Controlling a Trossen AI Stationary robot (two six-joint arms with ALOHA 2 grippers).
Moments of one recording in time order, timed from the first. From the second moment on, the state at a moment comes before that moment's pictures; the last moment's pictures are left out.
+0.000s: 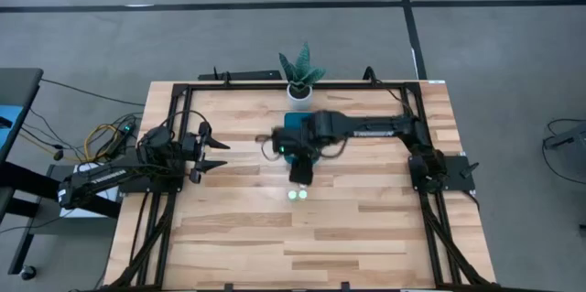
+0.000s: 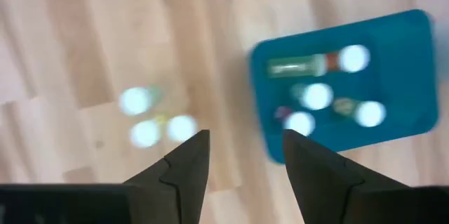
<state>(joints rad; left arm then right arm) 0.42 0.07 0.02 0.06 0.51 0.01 0.06 2.11 2.20 -1.43 0.08 0.19</state>
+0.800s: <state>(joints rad) 0.42 0.07 0.02 0.06 0.51 0.01 0.36 2.12 2.10 -1.45 0.10 0.66</state>
